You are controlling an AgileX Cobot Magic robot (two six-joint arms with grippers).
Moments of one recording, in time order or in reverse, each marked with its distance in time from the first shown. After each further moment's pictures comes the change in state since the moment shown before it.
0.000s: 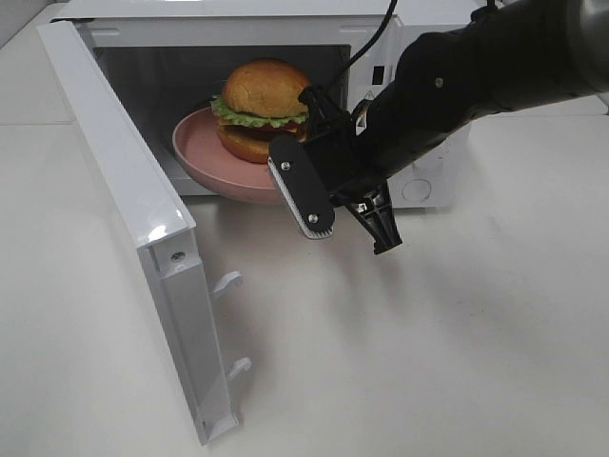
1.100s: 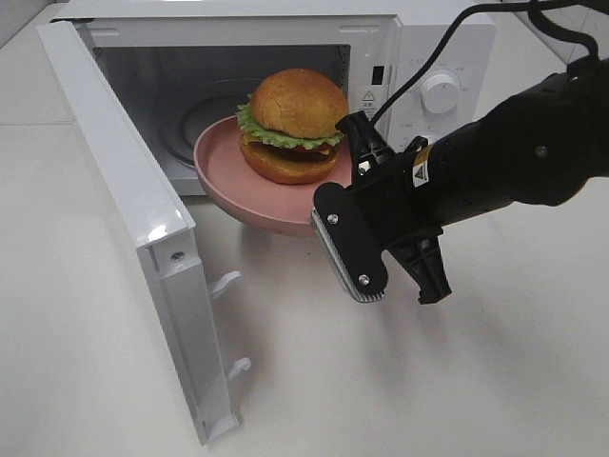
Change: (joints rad) left arm 0.000 -0.001 0.000 0.000 0.000 0.000; right arm 0.034 -0.213 0.301 -0.092 -0.149 0.089
